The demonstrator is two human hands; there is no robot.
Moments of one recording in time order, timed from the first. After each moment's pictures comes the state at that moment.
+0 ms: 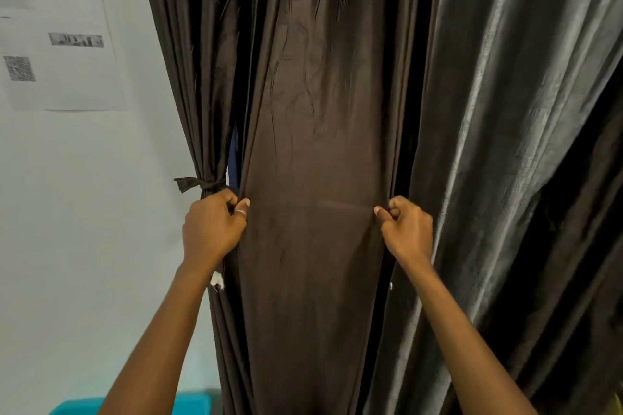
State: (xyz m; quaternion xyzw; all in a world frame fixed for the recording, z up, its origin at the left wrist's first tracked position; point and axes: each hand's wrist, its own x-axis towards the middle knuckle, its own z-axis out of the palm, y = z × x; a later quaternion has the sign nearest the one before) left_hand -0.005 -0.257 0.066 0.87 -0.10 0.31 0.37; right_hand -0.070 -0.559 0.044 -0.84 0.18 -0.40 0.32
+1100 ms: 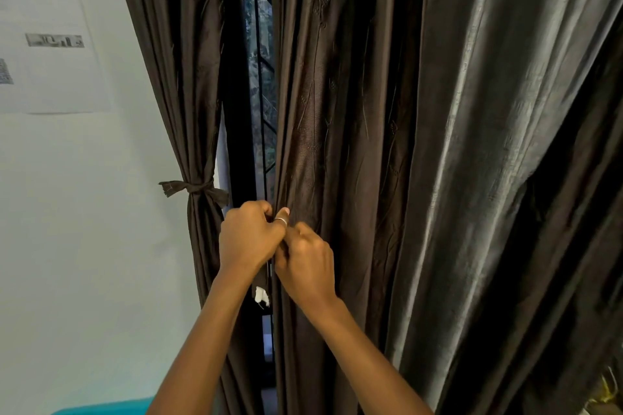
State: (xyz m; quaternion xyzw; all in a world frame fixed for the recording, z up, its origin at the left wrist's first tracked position) left_hand -0.041 -0.315 0.066 0.87 -0.15 0.27 0.40; right_hand -0.073 -0.412 0.007 -0.87 -0.04 -0.45 0.22
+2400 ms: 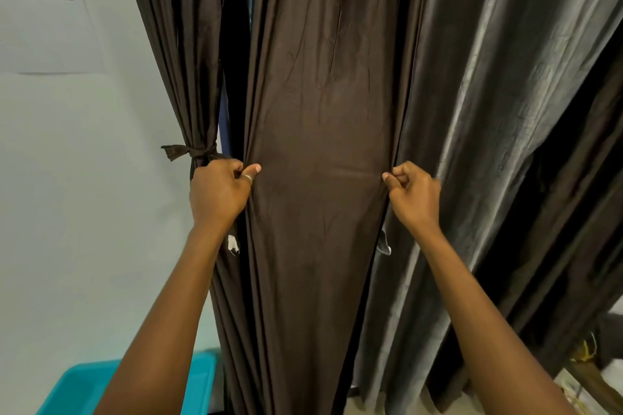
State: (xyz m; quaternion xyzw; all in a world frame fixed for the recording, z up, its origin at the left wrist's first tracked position) left_hand -0.008 -0.269 0.063 0.86 -0.13 0.32 0.38; right_hand -0.083 -0.569 0.039 -0.82 0.15 -0.43 0.34
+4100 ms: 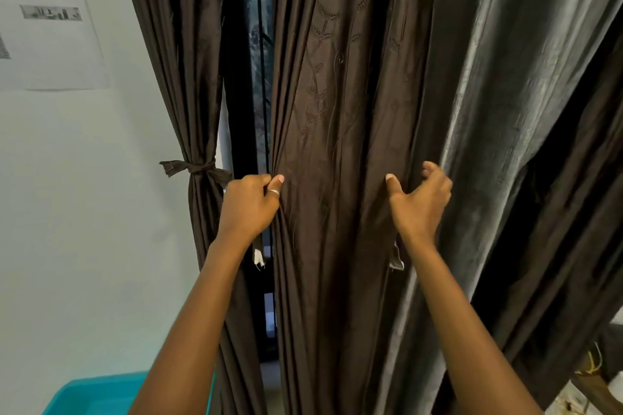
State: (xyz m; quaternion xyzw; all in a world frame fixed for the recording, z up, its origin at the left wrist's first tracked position) left_hand -0.019 -0.300 0.063 0.84 -0.25 0.29 0.39; right_hand -0.094 -0.552 0.047 -0.73 0.25 -0.50 0.39
